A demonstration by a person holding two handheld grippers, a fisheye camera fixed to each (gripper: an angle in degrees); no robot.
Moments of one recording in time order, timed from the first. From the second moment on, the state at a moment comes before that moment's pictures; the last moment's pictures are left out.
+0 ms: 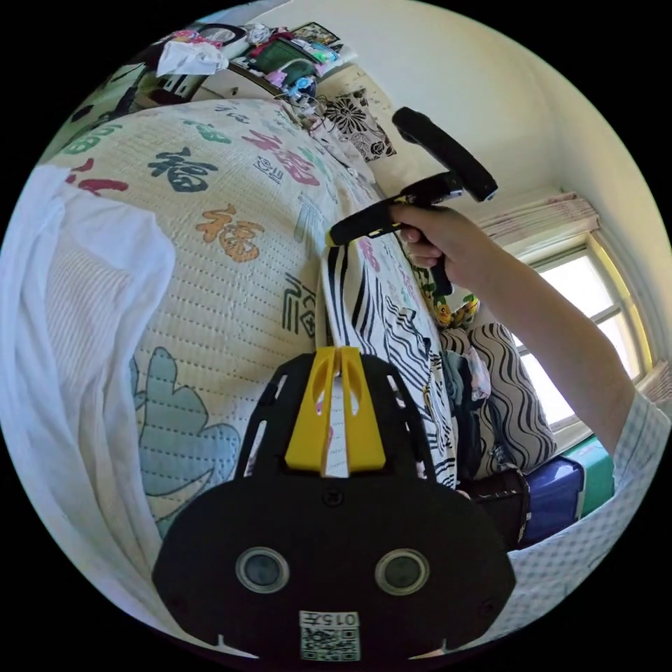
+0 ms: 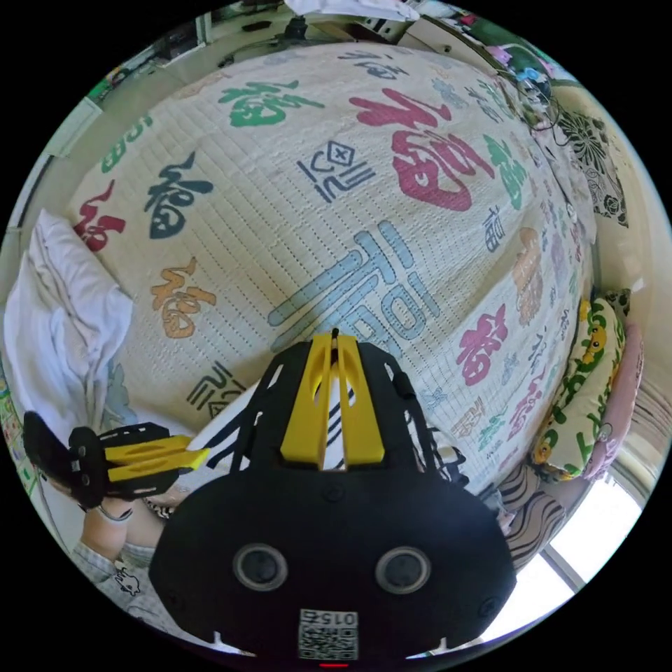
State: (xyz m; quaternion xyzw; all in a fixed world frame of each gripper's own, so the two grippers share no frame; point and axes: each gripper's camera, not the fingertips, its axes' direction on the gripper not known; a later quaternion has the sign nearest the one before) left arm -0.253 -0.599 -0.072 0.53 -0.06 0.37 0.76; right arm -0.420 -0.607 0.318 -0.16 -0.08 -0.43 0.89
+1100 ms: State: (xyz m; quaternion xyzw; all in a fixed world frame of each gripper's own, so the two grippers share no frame) left arm -0.142 -0.650 0.283 0.36 -0.34 0.53 0.68; right arm 0.131 -0.463 0.437 -0.12 -0.42 -0.16 0.89
